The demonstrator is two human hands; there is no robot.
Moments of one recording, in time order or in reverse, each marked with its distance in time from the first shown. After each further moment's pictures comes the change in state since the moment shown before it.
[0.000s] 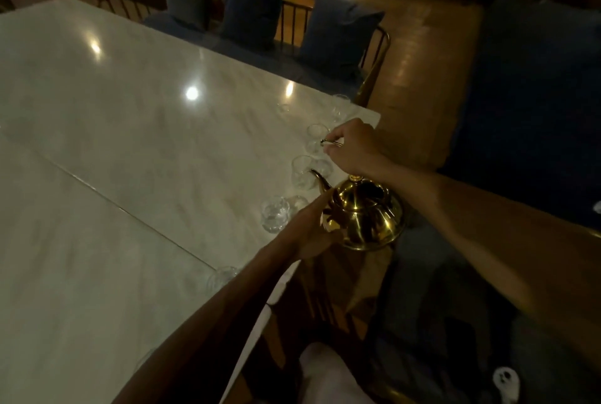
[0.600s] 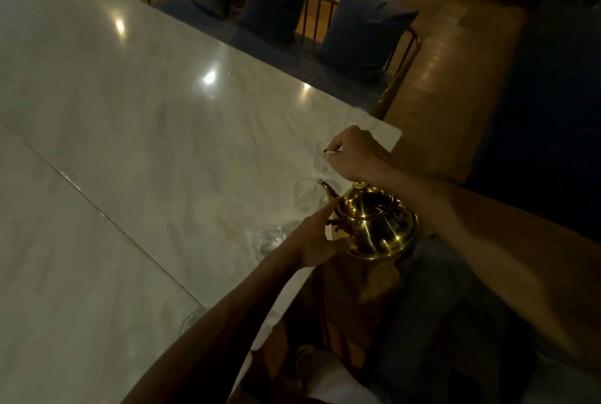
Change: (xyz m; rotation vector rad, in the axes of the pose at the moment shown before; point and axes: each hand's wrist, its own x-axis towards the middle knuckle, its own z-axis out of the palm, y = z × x) left_hand 0.090 -0.017 -0.015 -0.052 0.042 -0.130; right_hand 0.115 0.029 0.016 -0.079 -0.168 -0.009
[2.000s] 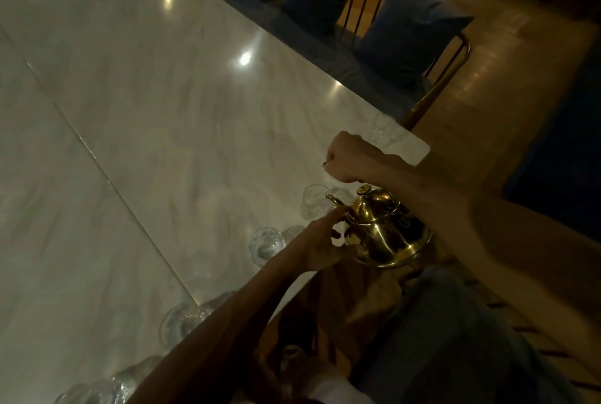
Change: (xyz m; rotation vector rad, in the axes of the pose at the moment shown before) left_hand 0.039 -0.023 0.011 -0.088 0.130 0.018; right_hand 0.069 -0.001 0.019 -0.219 -0.271 -0.074
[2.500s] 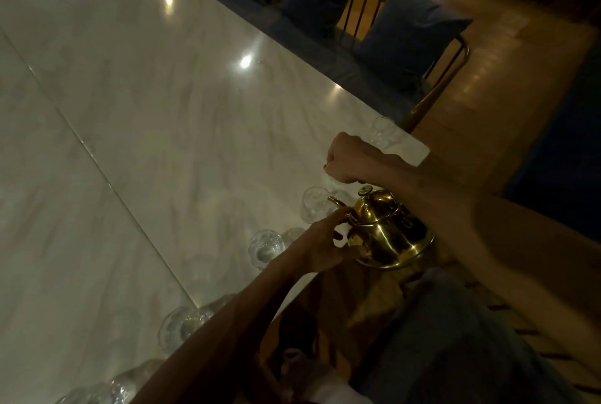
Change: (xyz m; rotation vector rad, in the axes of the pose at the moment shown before) left_hand 0.005 0.003 0.002 -0.011 -0.005 -0.006; right_hand -0.001 -0.001 -0.007 -0.060 -0.018 0.014
